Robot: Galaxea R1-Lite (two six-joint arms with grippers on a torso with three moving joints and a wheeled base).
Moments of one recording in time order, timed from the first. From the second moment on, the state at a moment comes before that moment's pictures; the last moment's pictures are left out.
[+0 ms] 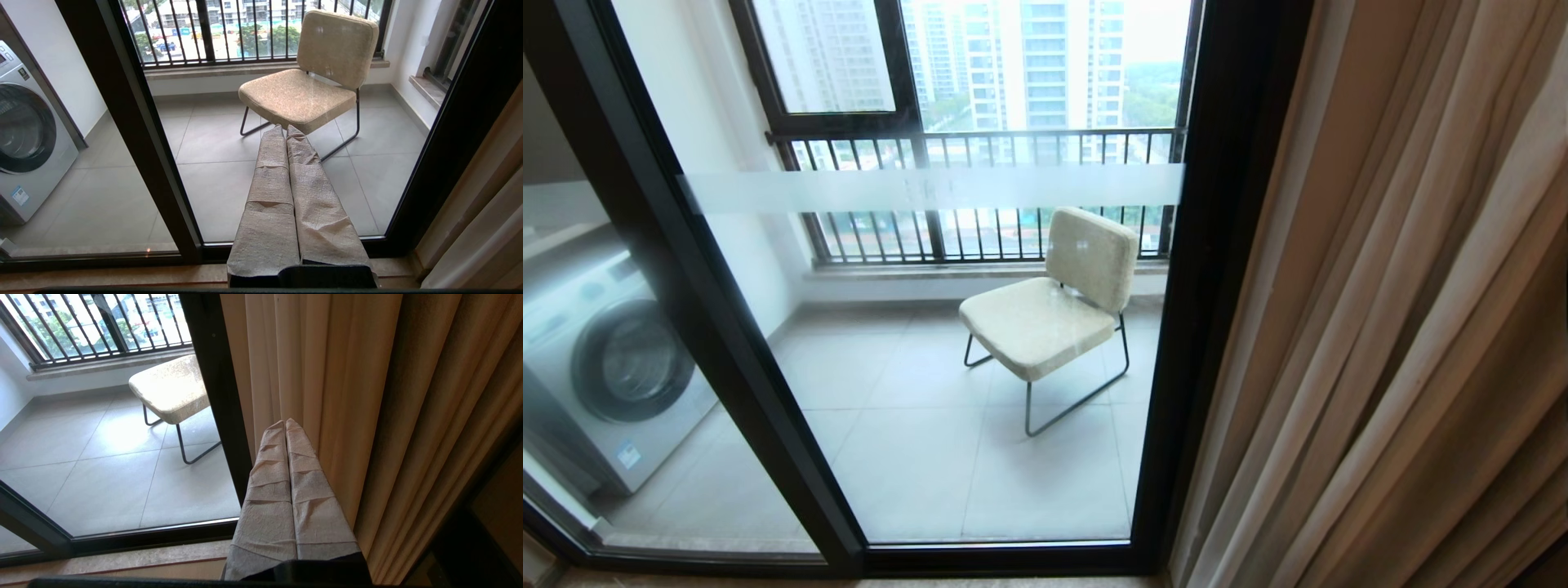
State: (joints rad) left arm 0.00 0.00 0.00 0.00 -0.02 0.03; right arm 0.00 0.00 -0.03 0.07 -0.07 0.10
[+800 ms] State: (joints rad) left arm 0.00 0.00 0.00 0.00 -0.02 0.03; right arm 0.00 0.00 -0.03 0.07 -0.07 0.10
